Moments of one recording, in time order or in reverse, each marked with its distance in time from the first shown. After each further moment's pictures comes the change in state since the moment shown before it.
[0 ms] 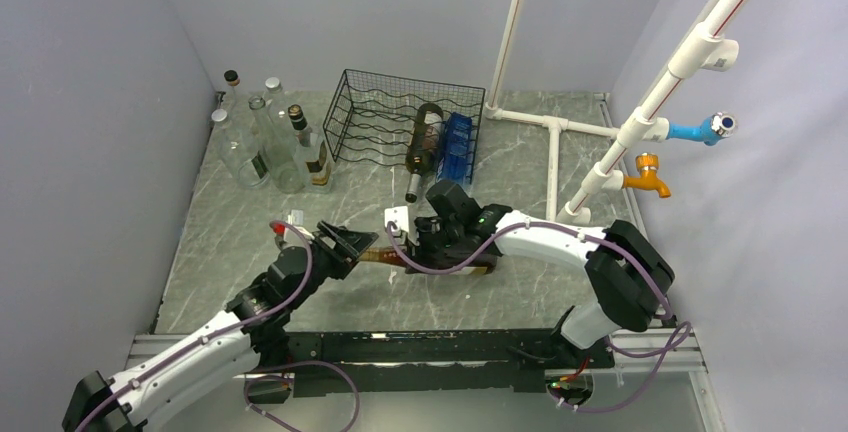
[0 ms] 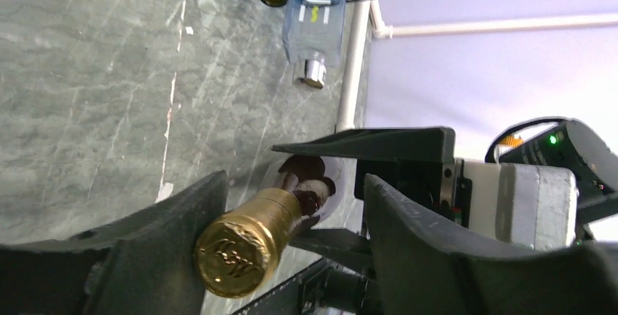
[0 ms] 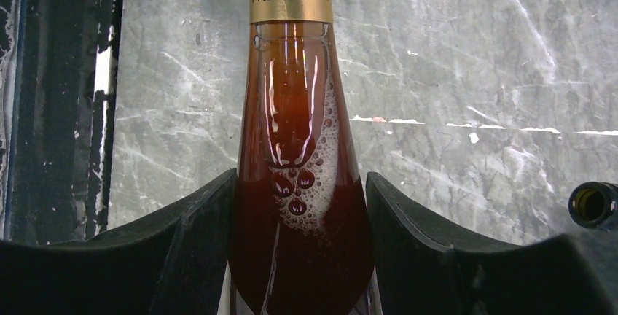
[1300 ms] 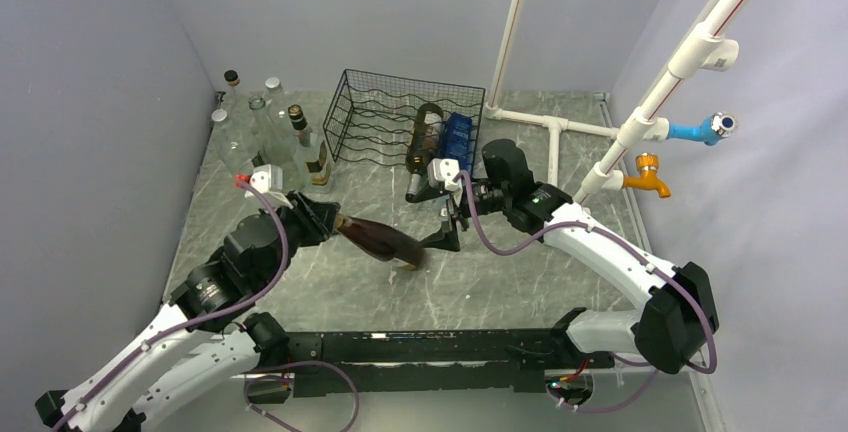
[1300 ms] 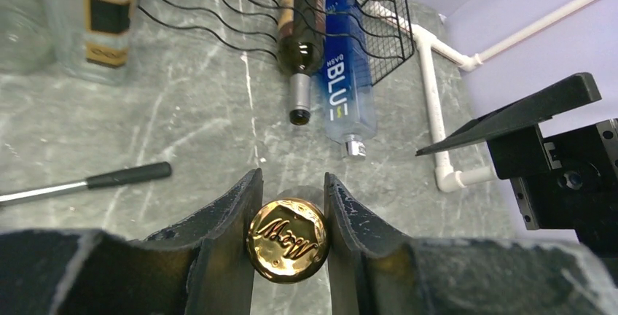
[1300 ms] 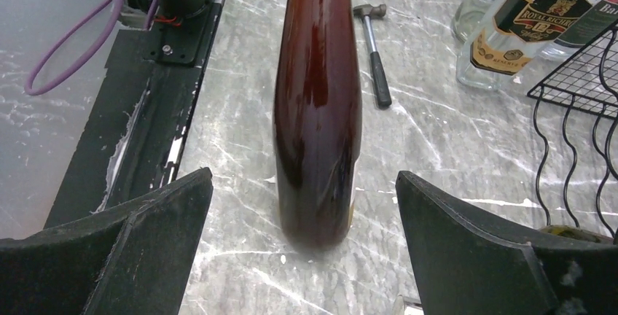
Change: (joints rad) left arm -0.027 0.026 0.555 -0.490 -0.266 0.630; right arm -0.229 -0.264 0.071 -0.009 -0.383 0.077
